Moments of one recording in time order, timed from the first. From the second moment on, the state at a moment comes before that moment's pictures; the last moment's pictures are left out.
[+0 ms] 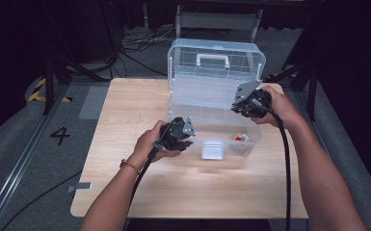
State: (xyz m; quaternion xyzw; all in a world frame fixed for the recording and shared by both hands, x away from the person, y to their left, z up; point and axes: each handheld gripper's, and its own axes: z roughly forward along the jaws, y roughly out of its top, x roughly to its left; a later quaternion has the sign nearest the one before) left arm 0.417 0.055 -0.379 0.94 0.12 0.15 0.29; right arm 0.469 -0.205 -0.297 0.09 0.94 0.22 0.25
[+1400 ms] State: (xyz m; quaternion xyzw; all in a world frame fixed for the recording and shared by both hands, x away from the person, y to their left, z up) left arm 0.468 0.169 -0.319 0.81 0.26 0.21 0.49; right arm 0.459 -0.211 -0.309 0.10 0.92 0.26 0.26
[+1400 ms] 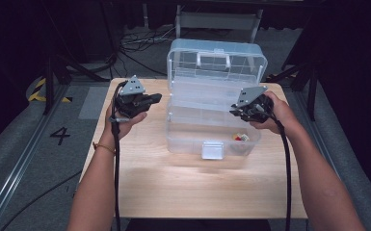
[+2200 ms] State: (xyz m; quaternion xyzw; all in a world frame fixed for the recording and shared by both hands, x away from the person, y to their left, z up) left arm 0.521 0.133 -0.322 0.79 0.28 0.18 0.52; right arm 0.451 -0.211 -0.314 0.11 0.92 0.26 0.26
